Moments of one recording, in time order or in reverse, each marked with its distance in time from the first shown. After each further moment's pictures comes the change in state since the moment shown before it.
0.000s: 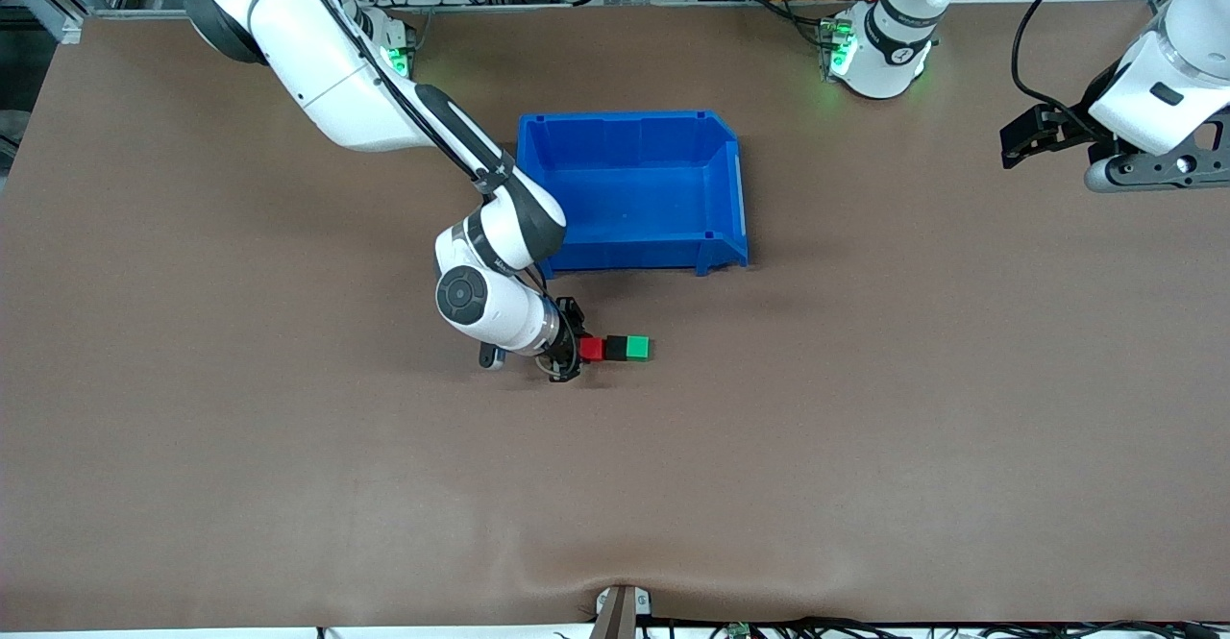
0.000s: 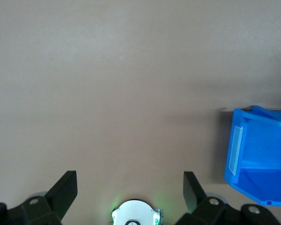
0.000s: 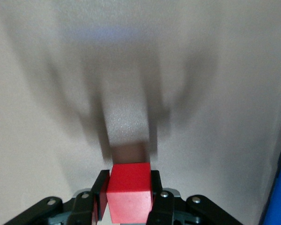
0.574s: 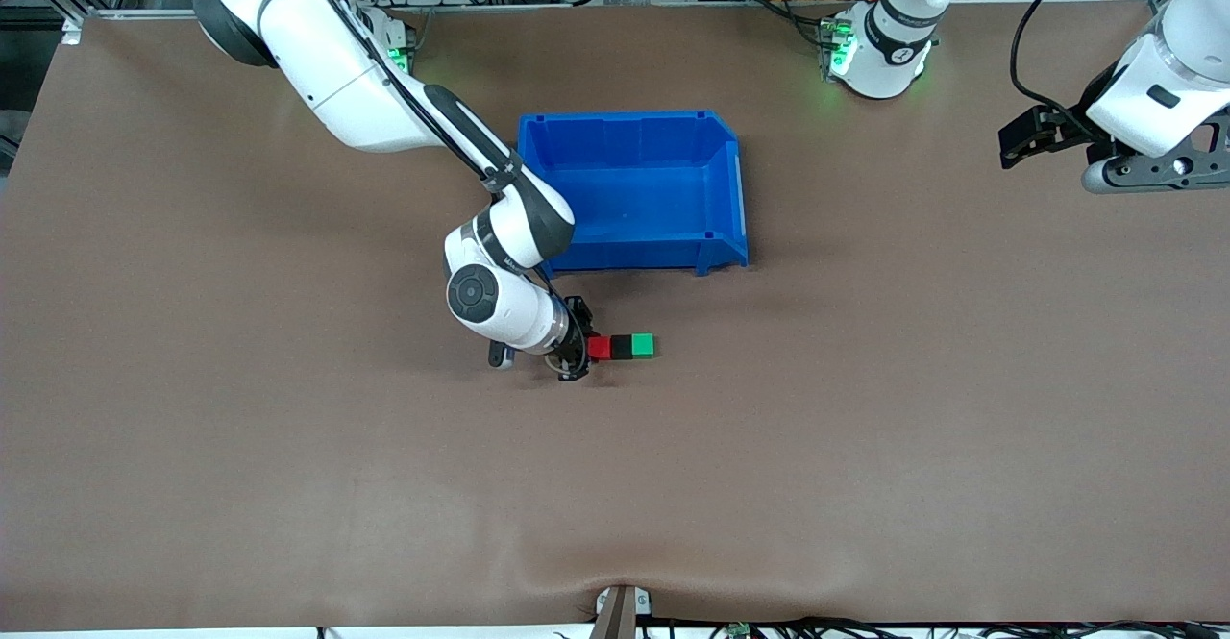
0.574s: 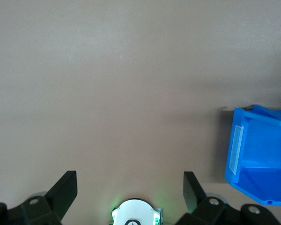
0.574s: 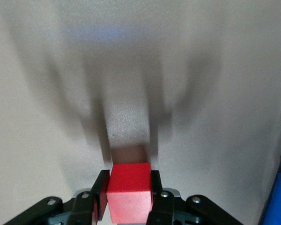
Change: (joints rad) left arm 0.000 0.000 0.000 -0.005 0.000 0.001 0.000; right arm 0.019 0.013 -0.005 0.020 0.000 0.001 0.001
